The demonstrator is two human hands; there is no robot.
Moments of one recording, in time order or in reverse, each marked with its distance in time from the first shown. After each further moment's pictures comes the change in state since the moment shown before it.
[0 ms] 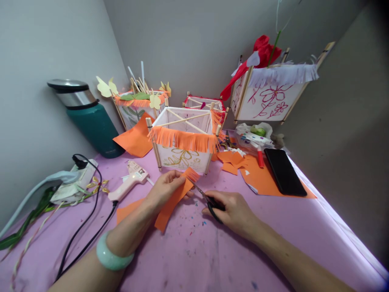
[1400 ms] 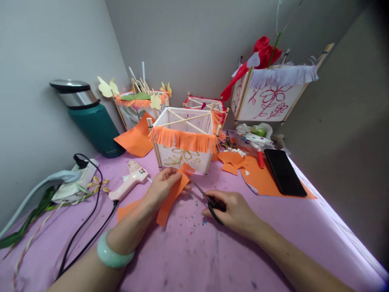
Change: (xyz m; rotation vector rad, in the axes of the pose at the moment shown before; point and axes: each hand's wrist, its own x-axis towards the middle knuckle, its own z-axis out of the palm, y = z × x) left_hand 0.002 0.001 -0.002 -0.025 0.115 0.068; right_hand 0.000 -0.004 -0.004 0.025 -0.011 0.036
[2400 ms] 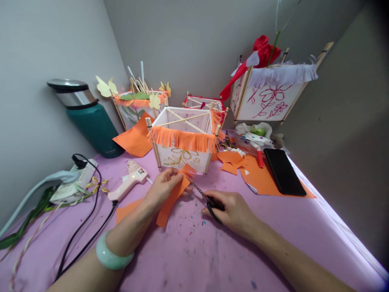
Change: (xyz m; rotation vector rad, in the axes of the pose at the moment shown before) left_hand 0.000 -0.002 0.001 -0.001 -0.049 -0.001; right_hand 0.001 0.004 0.004 -0.013 -0.010 -0.010
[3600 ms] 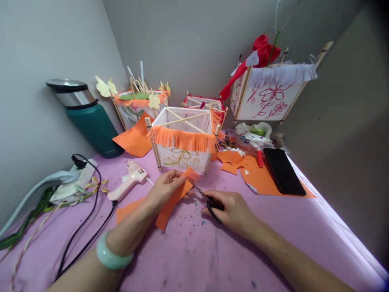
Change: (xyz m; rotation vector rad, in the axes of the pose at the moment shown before) left_hand 0.000 -0.002 0.002 -0.003 -0.088 -0.025; right_hand -0.001 0.000 0.000 0.001 0.007 0.001
